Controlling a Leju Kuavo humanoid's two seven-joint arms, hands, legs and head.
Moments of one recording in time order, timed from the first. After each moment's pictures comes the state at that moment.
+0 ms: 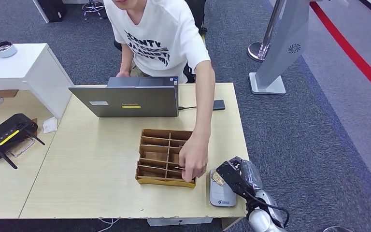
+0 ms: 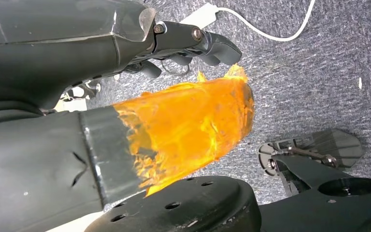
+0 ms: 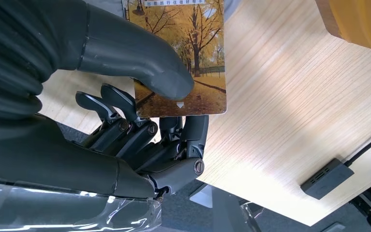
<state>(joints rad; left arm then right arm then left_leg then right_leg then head) -0.06 -0.17 0.73 -0.20 -1.03 0.08 0.10 -0.04 -0.04 0.33 -1.28 0.54 -0.19 0.04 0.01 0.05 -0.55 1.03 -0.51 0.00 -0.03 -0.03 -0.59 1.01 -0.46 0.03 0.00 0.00</state>
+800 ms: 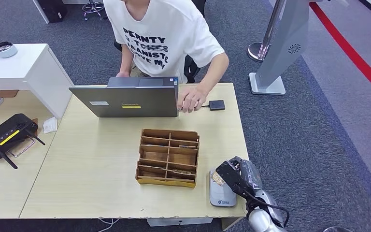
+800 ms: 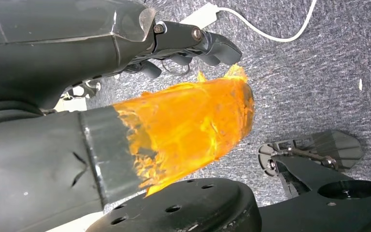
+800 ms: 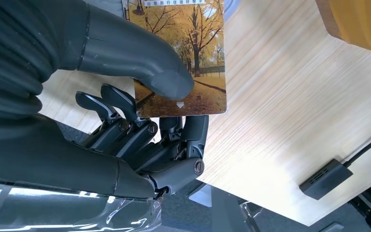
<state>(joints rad) -0.06 -0.17 0.73 -0.20 -1.03 0.08 0.10 -0.04 -0.04 0.33 -1.28 0.54 -0.19 0.04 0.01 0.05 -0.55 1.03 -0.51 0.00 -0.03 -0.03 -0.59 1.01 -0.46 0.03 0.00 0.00</state>
